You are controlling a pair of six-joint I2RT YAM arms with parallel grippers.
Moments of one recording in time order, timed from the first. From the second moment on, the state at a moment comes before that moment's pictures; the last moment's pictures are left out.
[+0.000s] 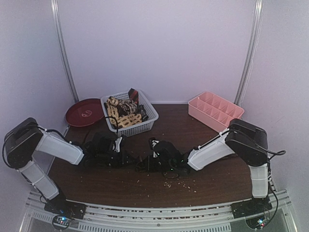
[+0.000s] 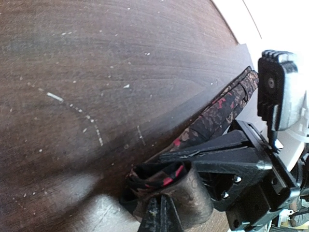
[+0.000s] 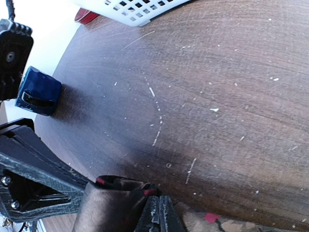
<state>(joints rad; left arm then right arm) -0.74 1.58 0.54 0.39 0.35 -0.77 1.07 2.08 1.07 0.42 0.08 0.82</state>
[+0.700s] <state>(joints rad) -0.78 1.65 0.62 0.37 0.33 -0.76 1.06 1.95 1.01 0.36 0.18 0.82</state>
